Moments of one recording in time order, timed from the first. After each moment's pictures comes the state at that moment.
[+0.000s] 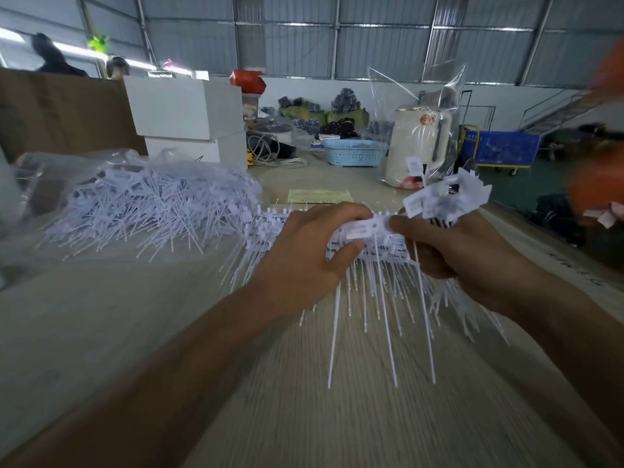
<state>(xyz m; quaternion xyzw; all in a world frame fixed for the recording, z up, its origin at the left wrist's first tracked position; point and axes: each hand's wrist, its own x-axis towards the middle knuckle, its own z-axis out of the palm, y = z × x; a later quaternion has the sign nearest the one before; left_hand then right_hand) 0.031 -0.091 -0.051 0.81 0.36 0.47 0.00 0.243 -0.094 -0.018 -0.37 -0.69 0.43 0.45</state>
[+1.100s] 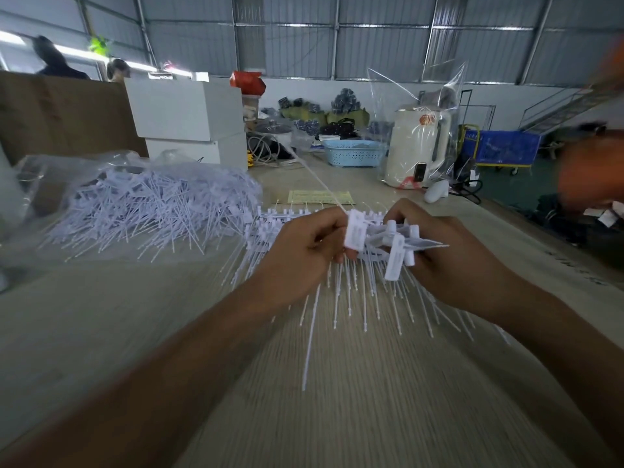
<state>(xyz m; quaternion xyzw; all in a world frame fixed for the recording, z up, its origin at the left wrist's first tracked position) 0.027 -0.085 -0.055 0.77 0.35 0.50 0.19 0.234 -0.089 -0.037 -0.38 -0.84 -0.03 0.39</state>
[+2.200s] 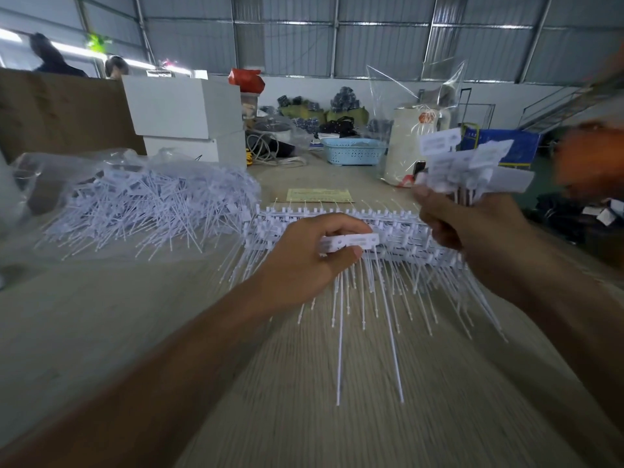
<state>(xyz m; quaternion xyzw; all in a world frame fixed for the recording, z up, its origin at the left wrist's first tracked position) 0.027 -0.086 -0.056 0.79 0.36 0.46 0.17 0.260 -0.072 -0.020 -0.34 -0.66 0.36 0.56</state>
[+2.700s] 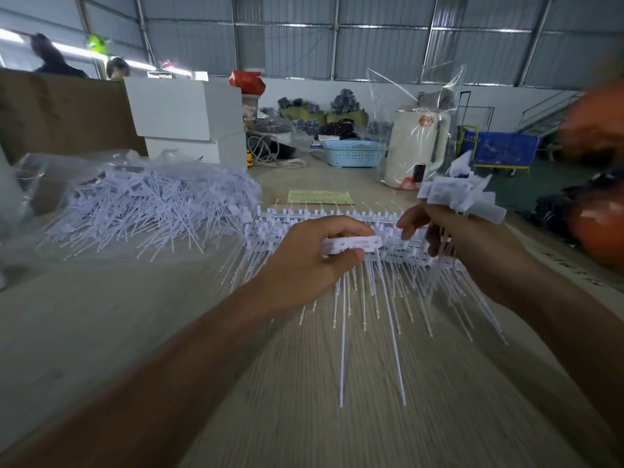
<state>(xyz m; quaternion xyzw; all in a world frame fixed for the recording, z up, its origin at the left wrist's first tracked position) 0.028 -0.091 -0.054 0.79 0.37 0.45 0.17 0.260 -0.073 -0.027 -0.43 -0.68 0.33 0.49</state>
